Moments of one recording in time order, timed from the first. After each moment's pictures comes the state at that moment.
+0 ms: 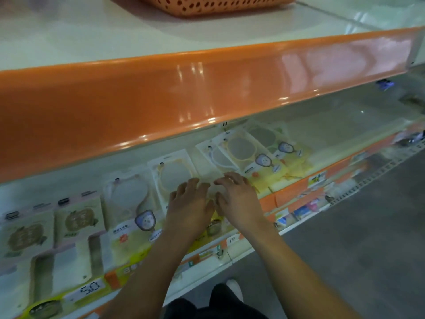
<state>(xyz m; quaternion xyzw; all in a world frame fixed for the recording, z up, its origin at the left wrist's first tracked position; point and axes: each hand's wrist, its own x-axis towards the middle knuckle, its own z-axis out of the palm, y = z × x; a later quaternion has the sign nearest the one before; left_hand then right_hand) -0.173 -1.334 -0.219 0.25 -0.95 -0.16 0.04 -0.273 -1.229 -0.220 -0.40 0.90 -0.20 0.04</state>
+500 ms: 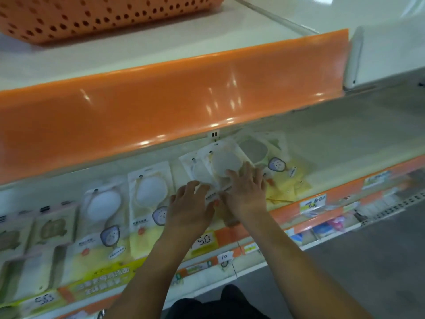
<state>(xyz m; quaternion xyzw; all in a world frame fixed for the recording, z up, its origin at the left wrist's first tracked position) -0.263 -1.291 -0.208 0.32 -0.93 -0.15 0.01 -0.395 -1.210 -0.223 -0.35 0.92 -0.12 0.11</state>
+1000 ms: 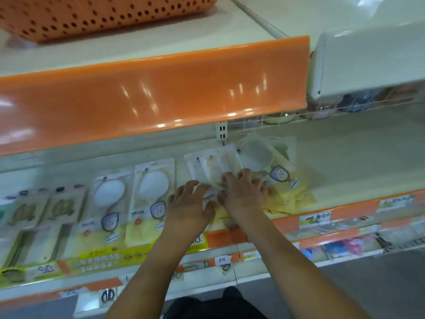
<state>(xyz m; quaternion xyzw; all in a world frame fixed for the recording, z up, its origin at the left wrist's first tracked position) -0.276 -1.270 -0.214 0.40 -0.90 -0.13 0.05 -0.409 -1.210 -0.210 -0.39 0.90 -0.11 0.16</state>
